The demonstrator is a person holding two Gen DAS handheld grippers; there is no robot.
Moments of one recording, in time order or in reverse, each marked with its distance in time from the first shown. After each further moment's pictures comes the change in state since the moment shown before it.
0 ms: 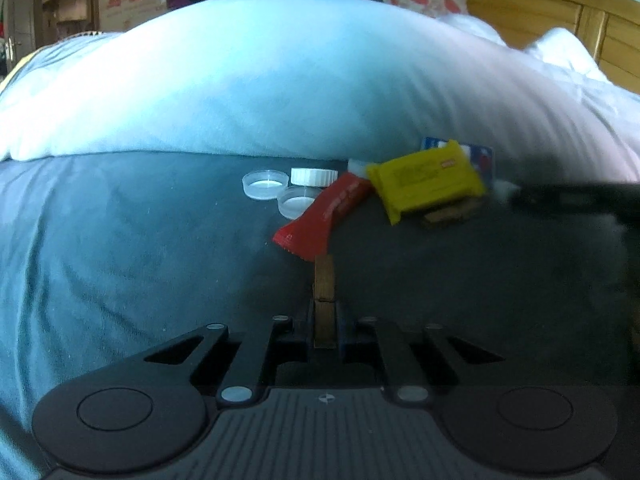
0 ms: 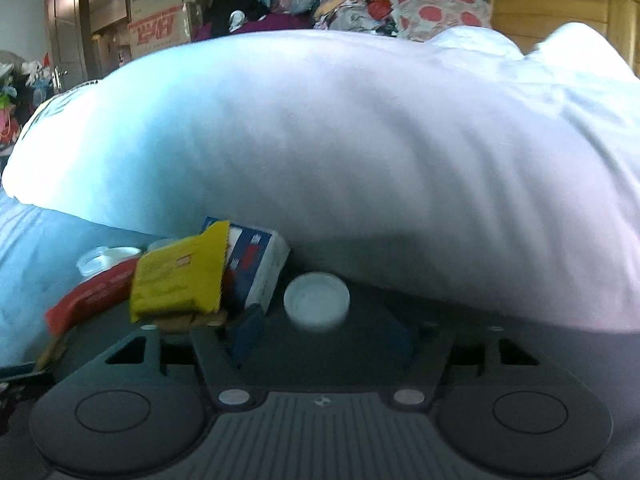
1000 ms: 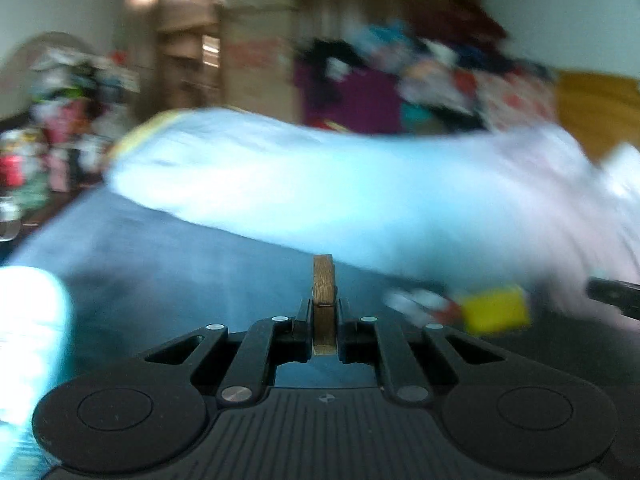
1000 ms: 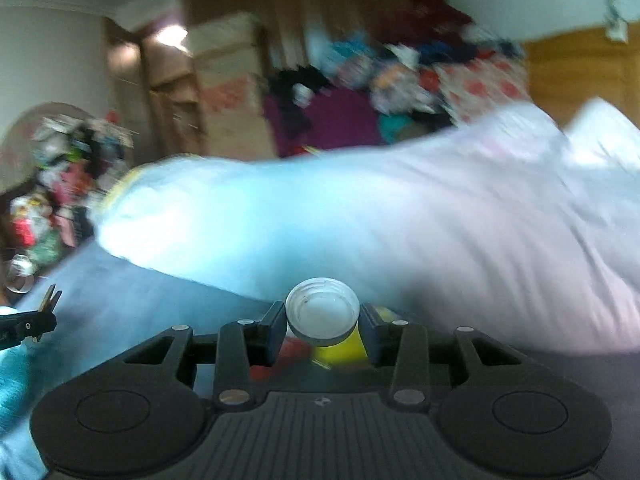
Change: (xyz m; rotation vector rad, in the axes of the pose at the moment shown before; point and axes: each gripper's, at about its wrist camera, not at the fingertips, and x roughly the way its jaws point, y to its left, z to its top) left arm -0.207 0.054 0.030 -0.181 -0.226 0.328; right arm -0.186 0.103 0.032 0.006 -0.194 0.210
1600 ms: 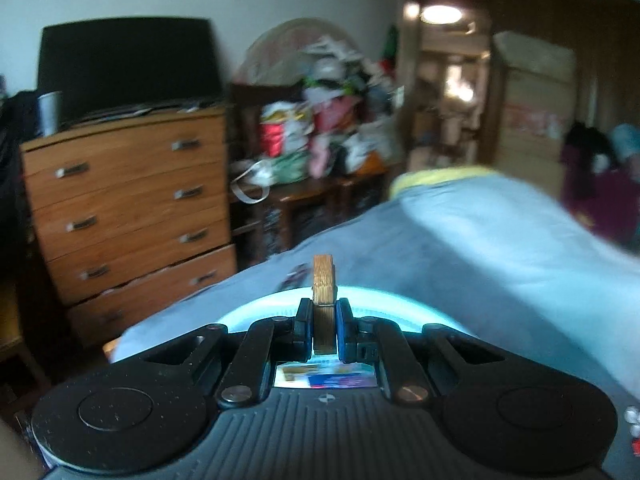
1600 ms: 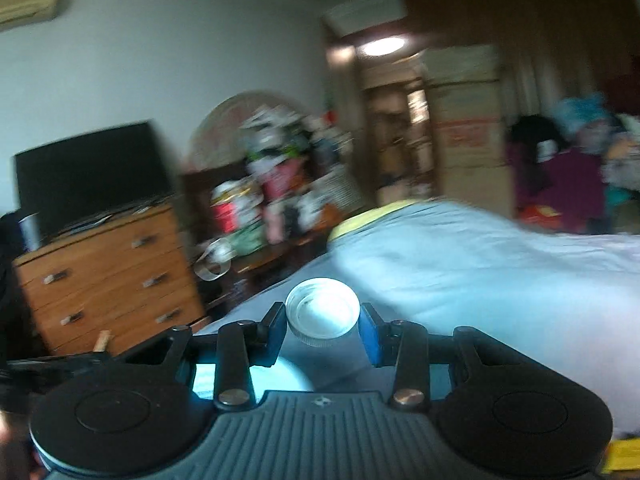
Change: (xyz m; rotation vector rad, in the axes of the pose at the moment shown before) left arm -0.154 0.300 0.021 -0.381 -0.034 0.569; right arm -0.092 0.377 0.131 -0.255 0.007 0.559
